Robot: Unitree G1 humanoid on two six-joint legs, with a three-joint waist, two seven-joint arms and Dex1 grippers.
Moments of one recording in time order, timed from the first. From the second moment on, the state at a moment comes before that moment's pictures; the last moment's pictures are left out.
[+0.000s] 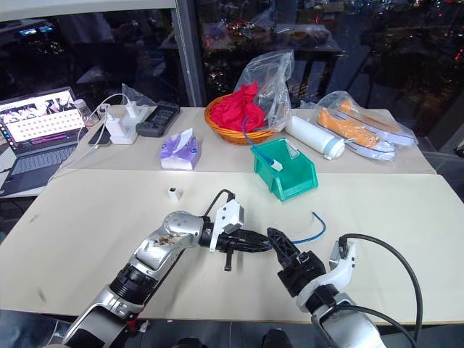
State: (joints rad) left arm -0.57 0.24 -0.39 0.04 -0.23 0.38 -1.12; right arm 0.33 -0.32 -0.05 -0.84 1.74 0.43 -0.55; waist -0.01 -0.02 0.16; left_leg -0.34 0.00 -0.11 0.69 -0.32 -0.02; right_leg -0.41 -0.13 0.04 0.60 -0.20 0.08
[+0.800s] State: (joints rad) left arm -0.37 0.44 -0.11 -0.01 -0.36 0.27 -1.14; right arm 0.23 -0.47 -0.15 -0.83 1.65 0.36 -0.48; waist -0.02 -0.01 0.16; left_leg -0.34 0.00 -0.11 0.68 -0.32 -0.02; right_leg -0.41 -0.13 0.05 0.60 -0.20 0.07
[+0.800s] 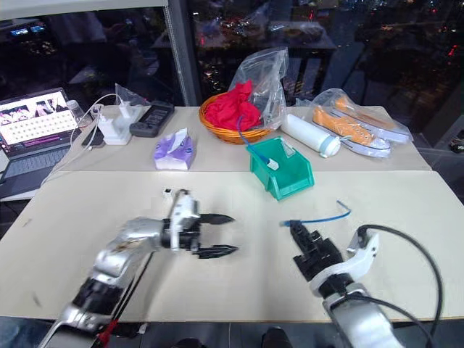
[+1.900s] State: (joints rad) left arm -0.49 0.25 0.10 0.42 -0.11 0.15 -0.32; right arm -0.09 -0.49 -0.01 -0.70 1.73 0.50 -0.50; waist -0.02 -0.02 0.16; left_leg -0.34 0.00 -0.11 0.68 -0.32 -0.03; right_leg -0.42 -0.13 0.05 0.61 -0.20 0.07
